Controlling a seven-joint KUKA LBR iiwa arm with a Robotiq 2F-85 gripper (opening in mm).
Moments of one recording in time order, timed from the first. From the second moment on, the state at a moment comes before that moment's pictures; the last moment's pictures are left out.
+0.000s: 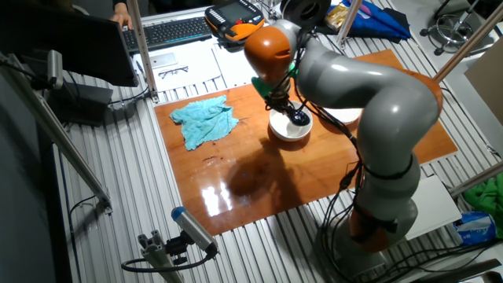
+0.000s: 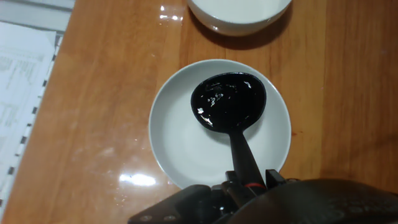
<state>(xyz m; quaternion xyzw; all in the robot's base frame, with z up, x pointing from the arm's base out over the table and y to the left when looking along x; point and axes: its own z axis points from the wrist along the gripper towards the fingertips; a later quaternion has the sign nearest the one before) 0.500 0.103 0.227 0.62 0.77 -0.13 0.09</state>
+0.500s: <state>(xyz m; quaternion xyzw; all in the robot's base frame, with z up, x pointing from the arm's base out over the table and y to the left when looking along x) 0.498 0.108 0.223 0.57 0.80 -0.18 0.08</state>
